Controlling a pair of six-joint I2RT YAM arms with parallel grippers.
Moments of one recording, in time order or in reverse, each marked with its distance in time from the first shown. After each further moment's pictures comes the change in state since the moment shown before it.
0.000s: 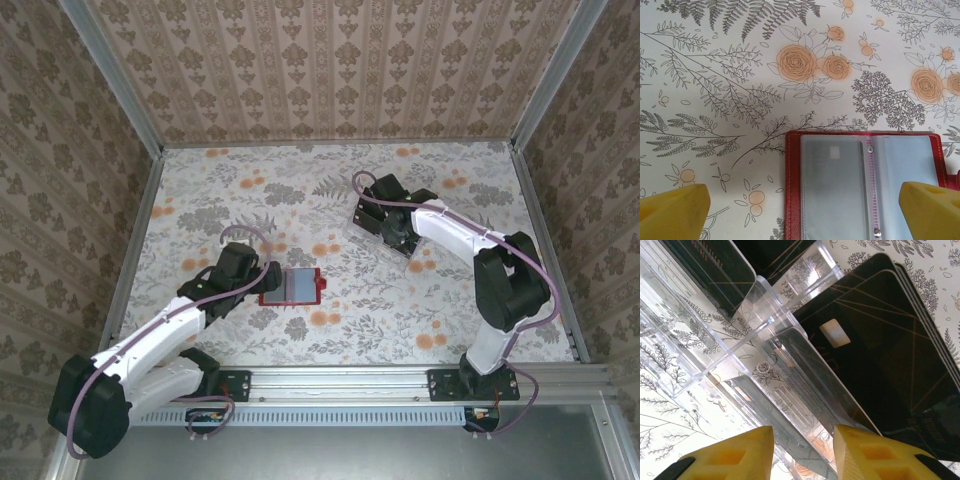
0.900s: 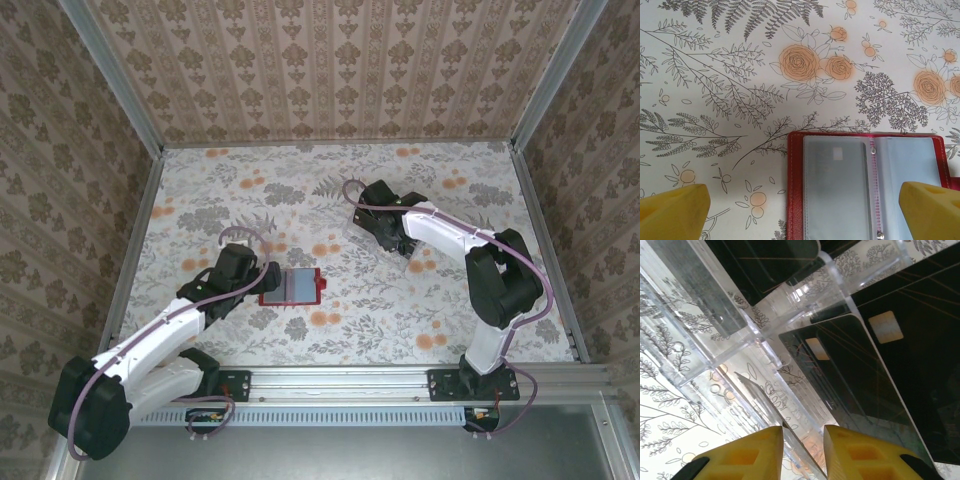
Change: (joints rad) left arm 0.013 -0.007 -0.020 0.023 0.007 0.000; right arm 0.045 0.031 0.003 -0.019 0.051 -0.026
